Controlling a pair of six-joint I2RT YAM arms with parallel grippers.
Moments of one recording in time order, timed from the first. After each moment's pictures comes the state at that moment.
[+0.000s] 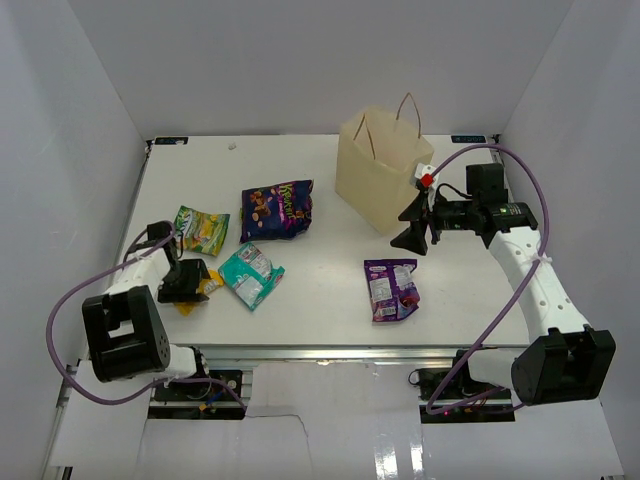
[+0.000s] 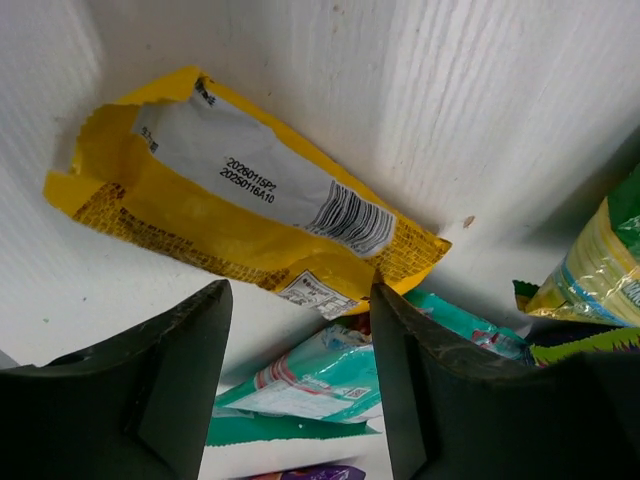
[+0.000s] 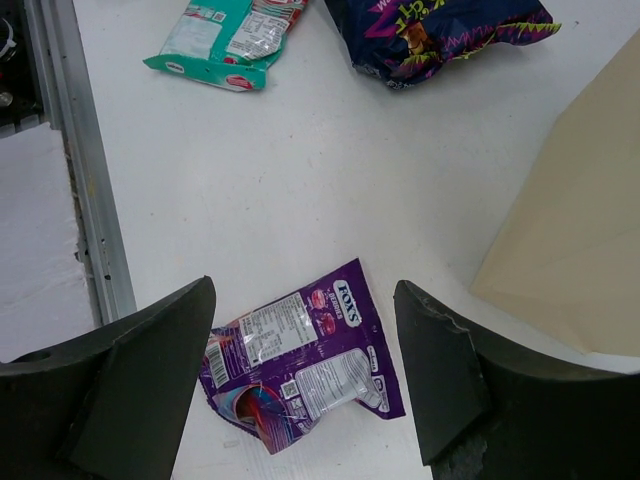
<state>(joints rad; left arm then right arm) 0.23 1.36 0.74 -0.77 0.01 -1.35 0.14 1.23 1.15 -0.73 -1.00 -0.67</state>
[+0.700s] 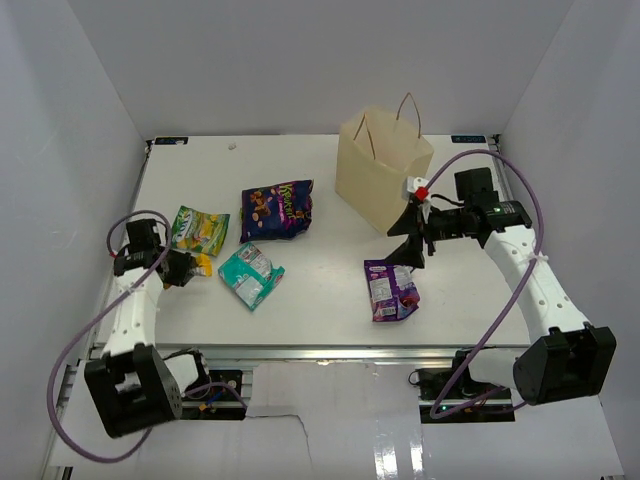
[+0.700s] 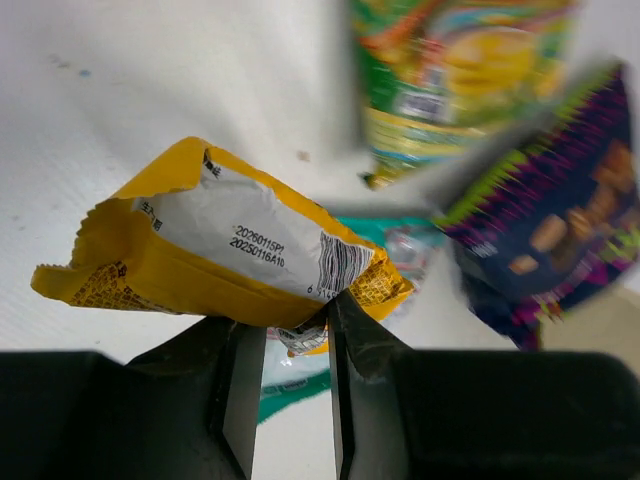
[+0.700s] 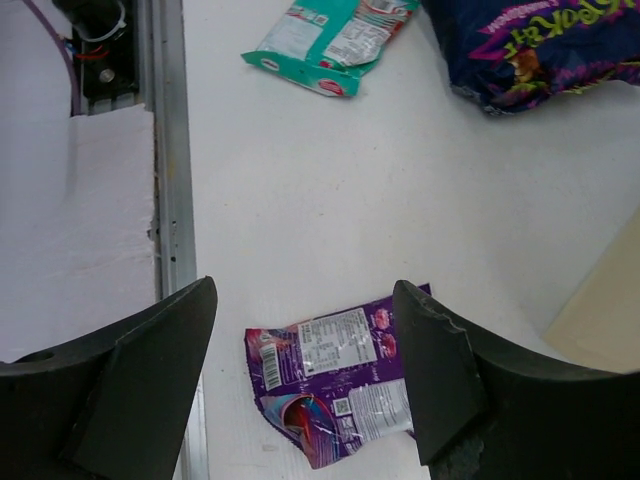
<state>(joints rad) 0.27 1.17 0.75 -0.69 0.03 -0.99 0.17 1.24 1.16 -0.88 -1.11 -0.81</state>
